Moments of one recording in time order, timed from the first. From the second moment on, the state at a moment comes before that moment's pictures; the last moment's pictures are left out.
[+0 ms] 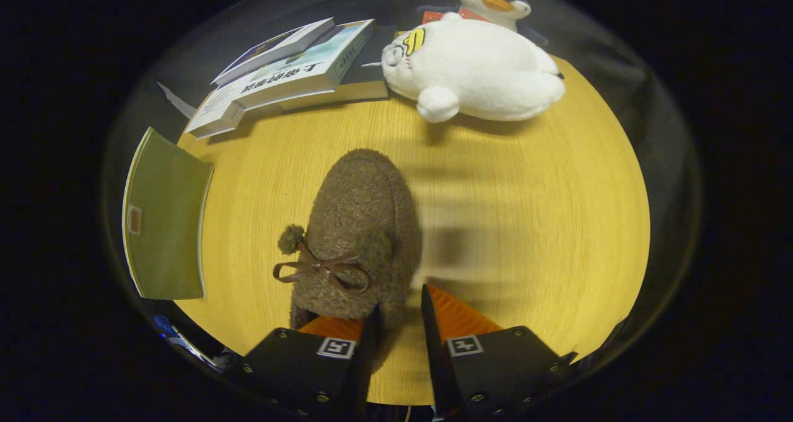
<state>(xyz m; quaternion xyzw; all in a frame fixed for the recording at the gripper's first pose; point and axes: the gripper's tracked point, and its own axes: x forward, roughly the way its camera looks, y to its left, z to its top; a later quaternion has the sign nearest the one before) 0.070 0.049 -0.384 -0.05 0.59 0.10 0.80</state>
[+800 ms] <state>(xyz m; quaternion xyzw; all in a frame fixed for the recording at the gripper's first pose) 0.066 0.076 -0.295 -0.03 0.57 0.12 0.81</state>
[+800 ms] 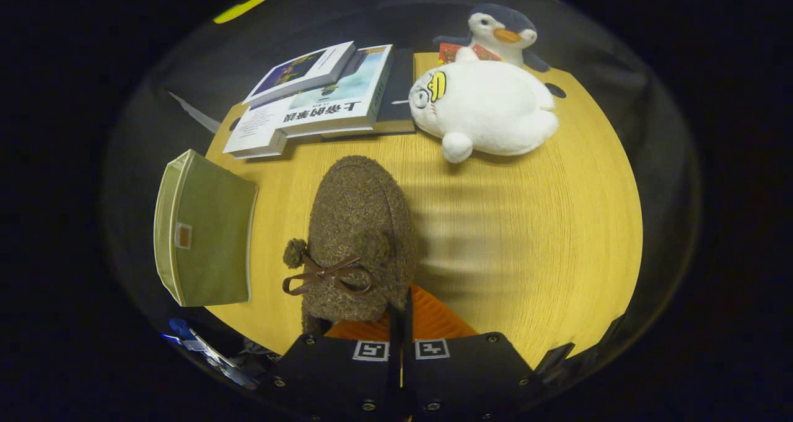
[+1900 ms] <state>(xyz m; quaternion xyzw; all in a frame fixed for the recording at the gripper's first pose) 0.052 0.216 -0.195 -0.04 0.56 0.19 0.81</state>
